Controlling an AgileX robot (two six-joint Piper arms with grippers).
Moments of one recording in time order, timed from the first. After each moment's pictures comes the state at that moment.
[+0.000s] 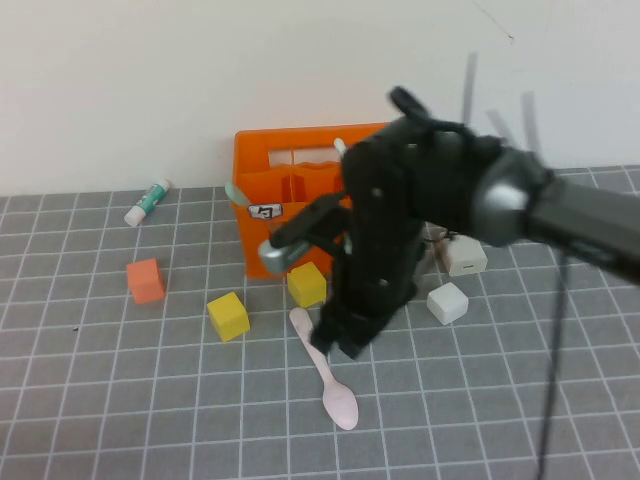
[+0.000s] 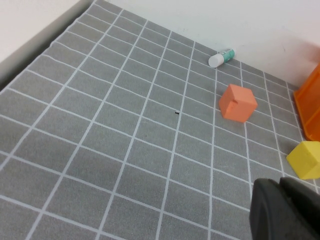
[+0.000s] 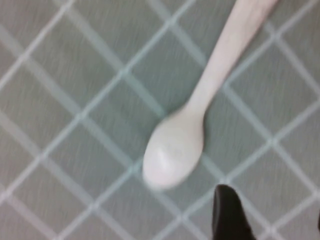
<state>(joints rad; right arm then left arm) 0.72 2.14 -1.79 0.02 1.18 -0.14 0.12 -0.01 0.02 -0.06 0.38 -0.40</state>
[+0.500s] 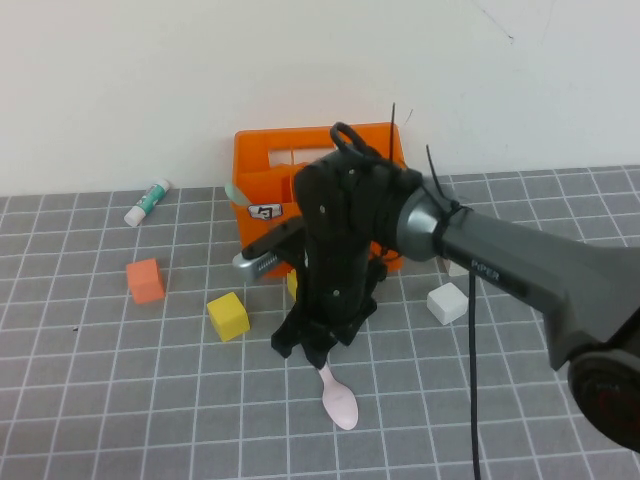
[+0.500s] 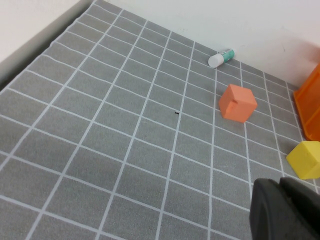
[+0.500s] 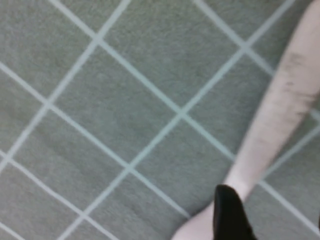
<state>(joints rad) 0.72 2.43 -2.11 0.07 1.28 -0.08 0.12 -0.01 0.02 -0.06 0.38 -0.40</state>
